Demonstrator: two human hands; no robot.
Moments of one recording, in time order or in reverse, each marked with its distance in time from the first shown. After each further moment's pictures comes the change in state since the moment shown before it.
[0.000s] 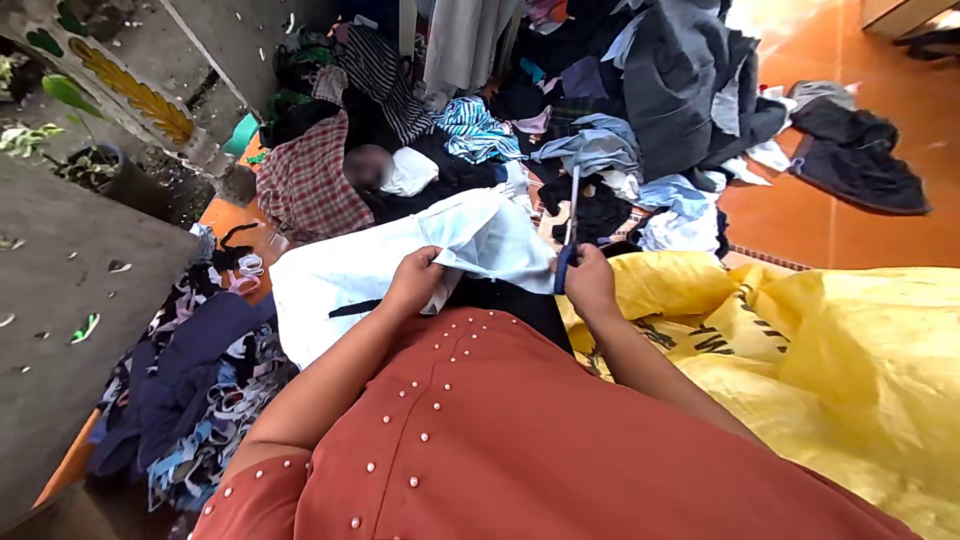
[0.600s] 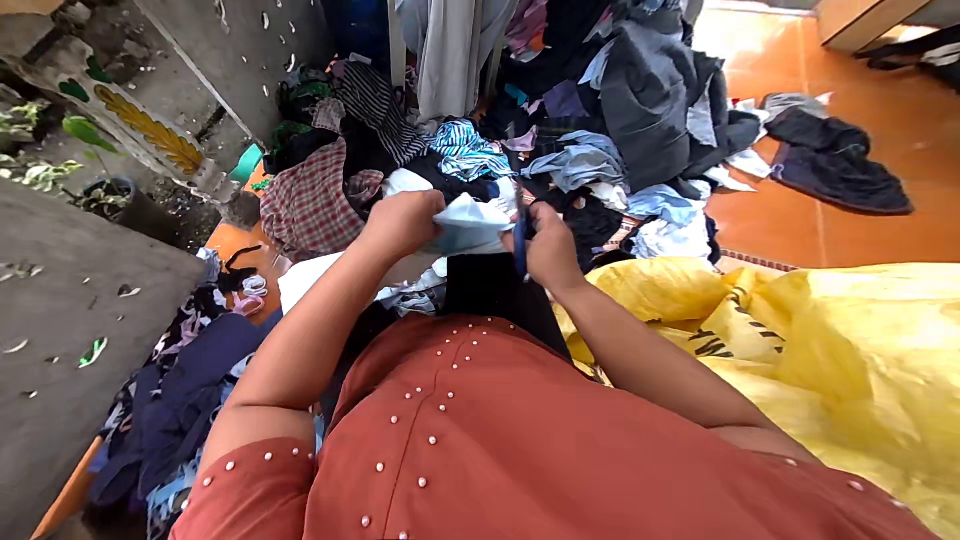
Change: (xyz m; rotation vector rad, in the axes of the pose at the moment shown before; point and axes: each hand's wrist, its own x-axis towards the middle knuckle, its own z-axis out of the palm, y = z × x) left_hand 0.029 0.125 -0.044 0.949 -0.123 0.192; right_hand -0.015 -0.096 0.004 -0.017 -0.077 -0.424
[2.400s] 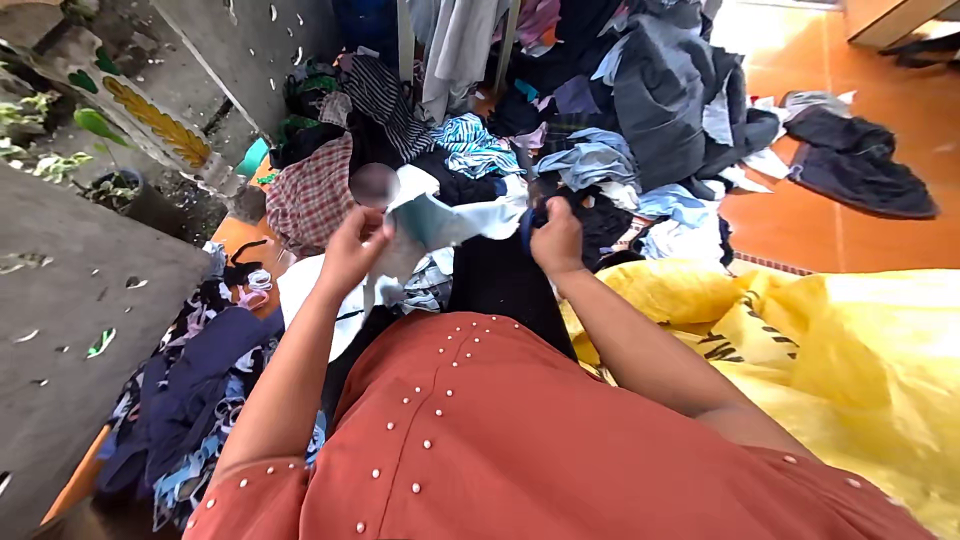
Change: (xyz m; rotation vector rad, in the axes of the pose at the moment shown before) left_hand -0.057 -0.086 0.054 -0.591 0.451 0.015; right_hand 0.030 0.042 0.015 -0.234 0.117 0.127
